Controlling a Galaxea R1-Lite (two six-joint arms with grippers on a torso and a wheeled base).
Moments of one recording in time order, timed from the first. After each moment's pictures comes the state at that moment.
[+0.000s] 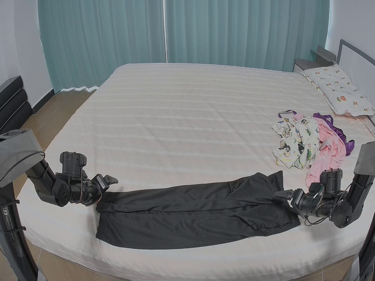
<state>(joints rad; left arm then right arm) -0.01 2.16 -0.76 -0.64 -0.18 -0.71 0.05 2.11 -0.33 -1.13 0.34 0.73</state>
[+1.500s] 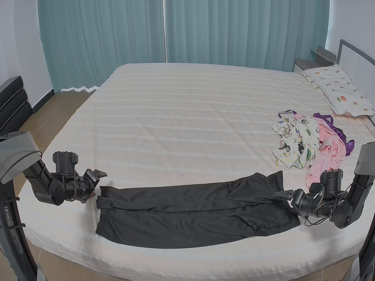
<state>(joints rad) 0.07 2.20 -0.77 -0.74 -0.18 -0.86 0.05 2.11 -0.33 -1.13 0.34 0.73</state>
